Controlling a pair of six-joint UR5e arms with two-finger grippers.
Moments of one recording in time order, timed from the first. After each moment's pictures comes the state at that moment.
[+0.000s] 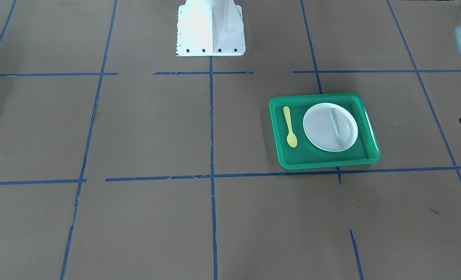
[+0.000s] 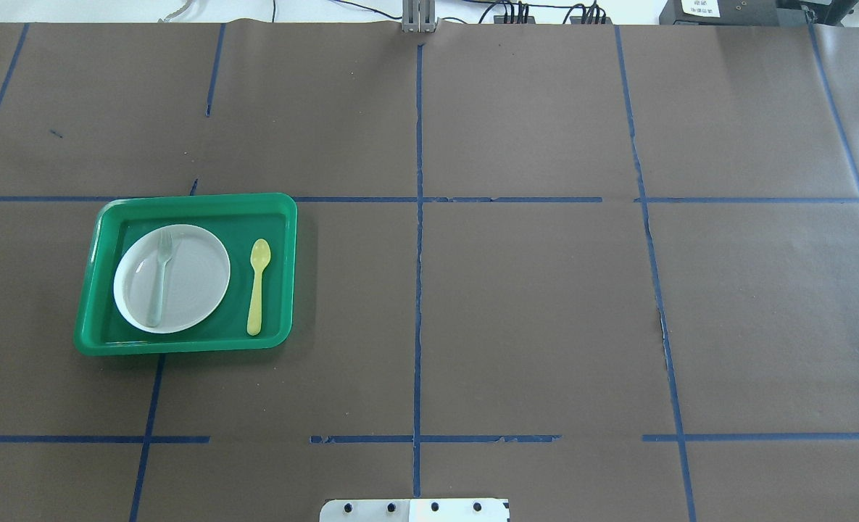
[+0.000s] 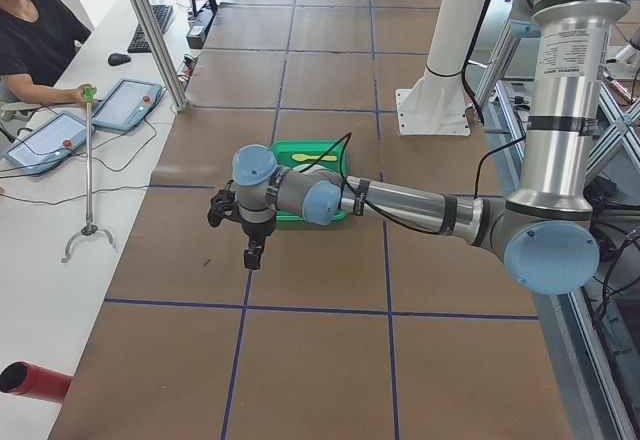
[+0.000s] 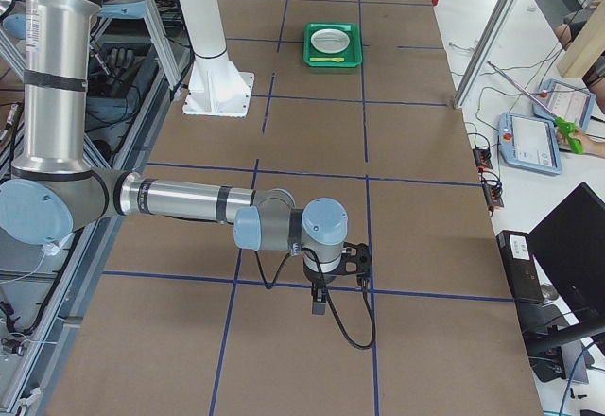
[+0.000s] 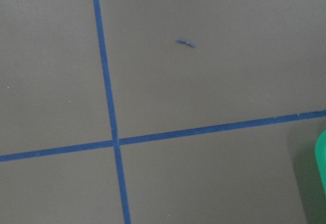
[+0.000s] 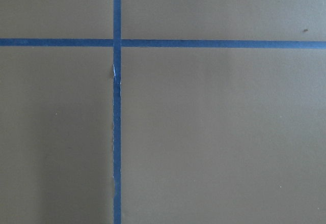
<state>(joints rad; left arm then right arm) -1.45 -1.59 -1.69 -1.70 -2.31 -0.14 1.58 -1.70 1.64 -1.50 2.28 0.01</state>
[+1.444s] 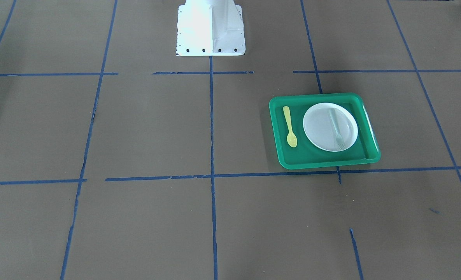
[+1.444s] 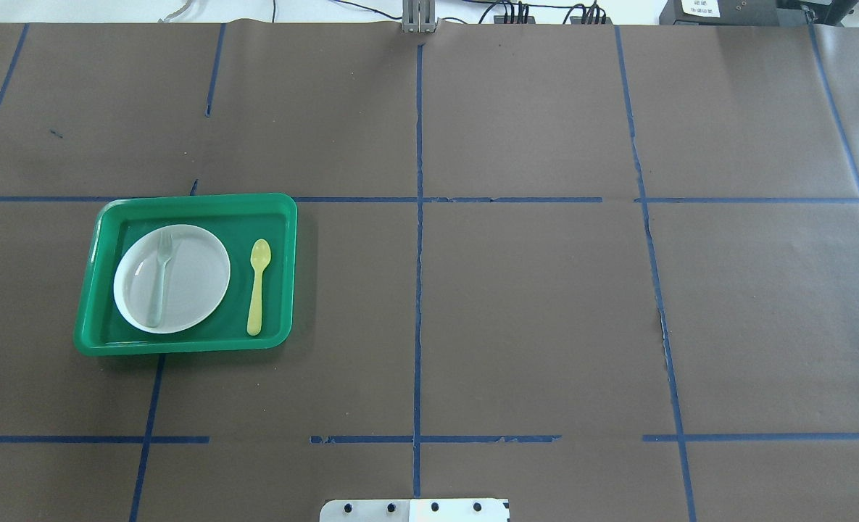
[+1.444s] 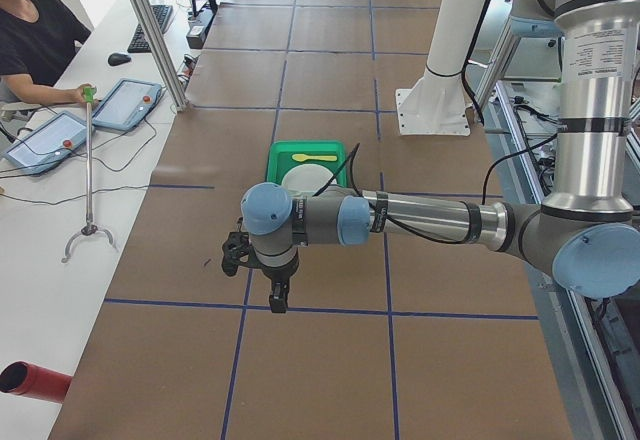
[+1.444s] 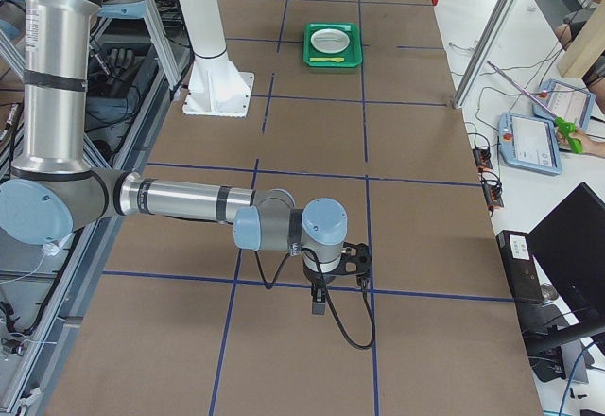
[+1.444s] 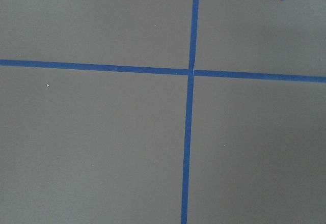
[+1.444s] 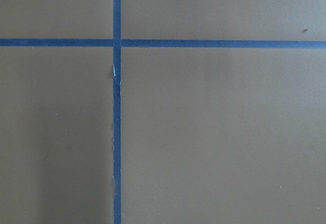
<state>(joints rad) -1.60 -1.53 -1.71 -1.45 -2.35 0.09 1.58 -1.70 1.64 -1.50 2.28 0.01</state>
